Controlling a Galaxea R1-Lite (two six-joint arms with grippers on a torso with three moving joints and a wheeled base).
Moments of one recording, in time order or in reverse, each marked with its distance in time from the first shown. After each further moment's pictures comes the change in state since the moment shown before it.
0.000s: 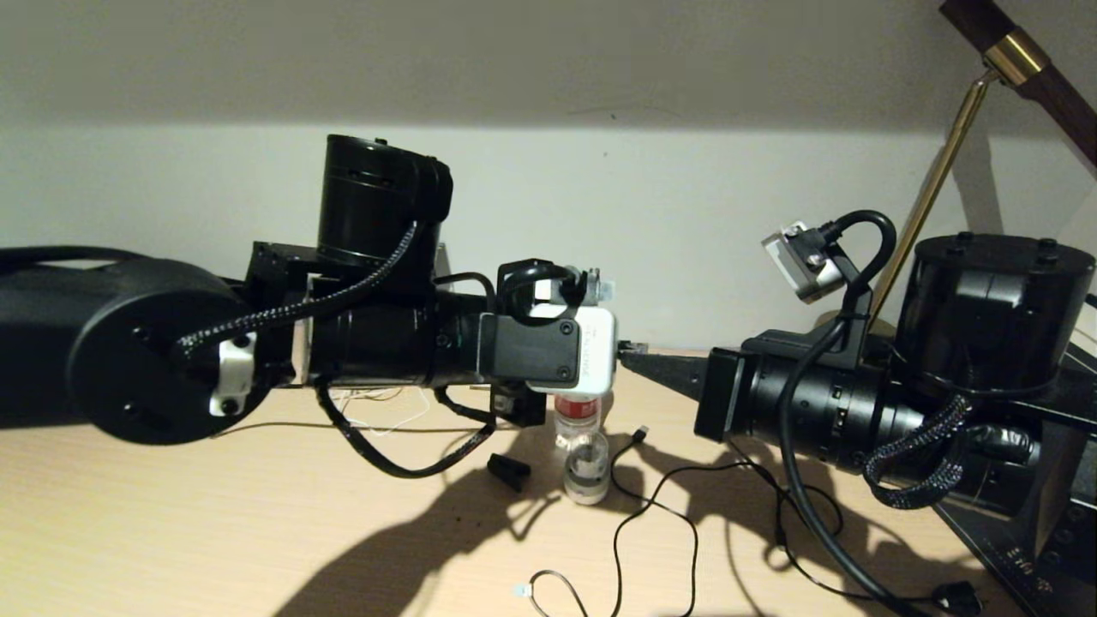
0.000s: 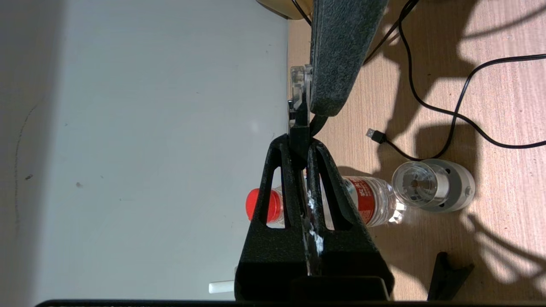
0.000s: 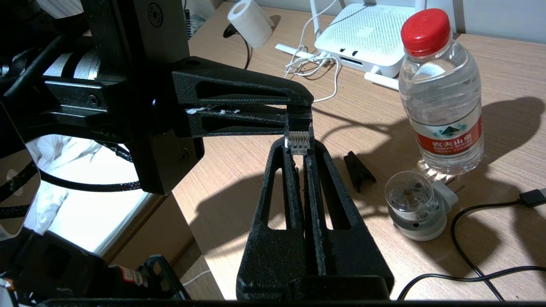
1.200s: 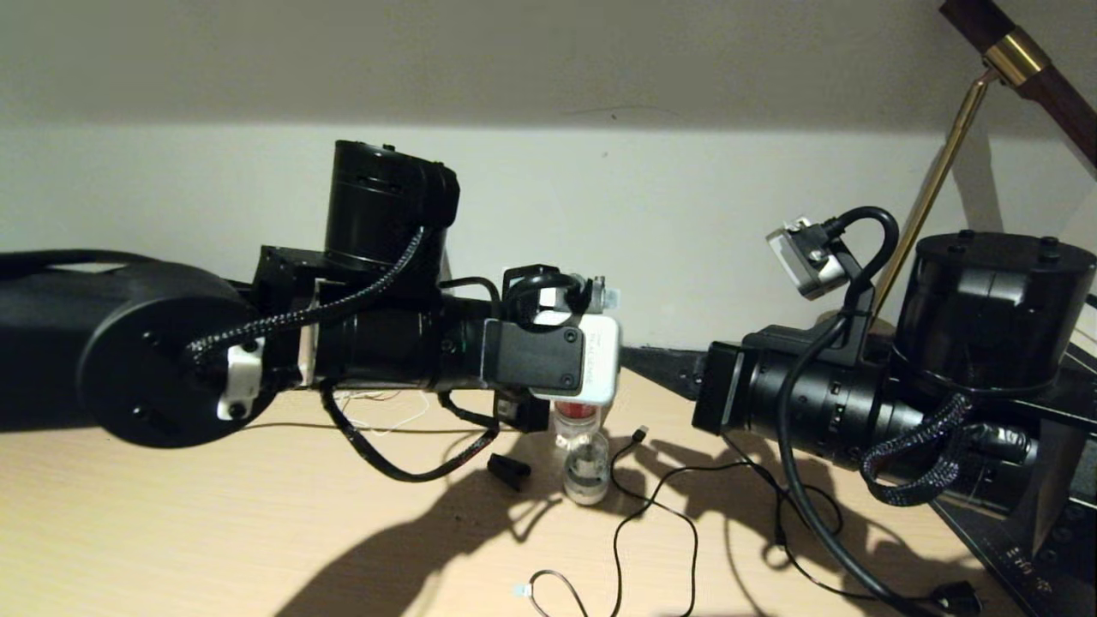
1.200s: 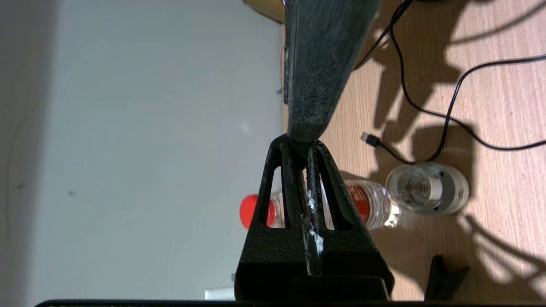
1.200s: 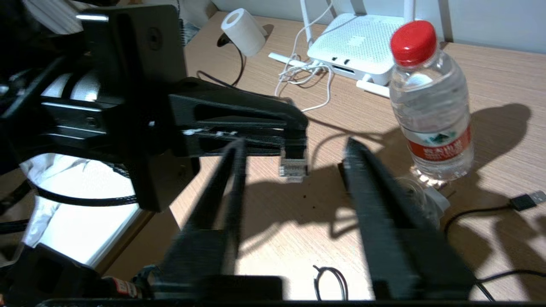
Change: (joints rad) left arm 0.000 0.004 0.003 -0.004 -0.007 -0.001; right arm 0.000 0.003 -0.003 -0.009 -0.028 0.000
